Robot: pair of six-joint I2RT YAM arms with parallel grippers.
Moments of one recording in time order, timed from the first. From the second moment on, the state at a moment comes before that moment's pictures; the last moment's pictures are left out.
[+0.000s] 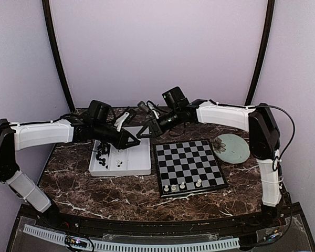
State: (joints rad) left arm -0.60 1.52 1.03 -0.21 0.50 -0.06; right arm 0.77 2.14 1.79 -0.36 -0.86 0.11
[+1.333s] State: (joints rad) left arm -0.61 1.55 1.03 -0.21 0.48 -0.05; right arm 0.73 1.91 1.74 -0.50 -0.65 -0.12
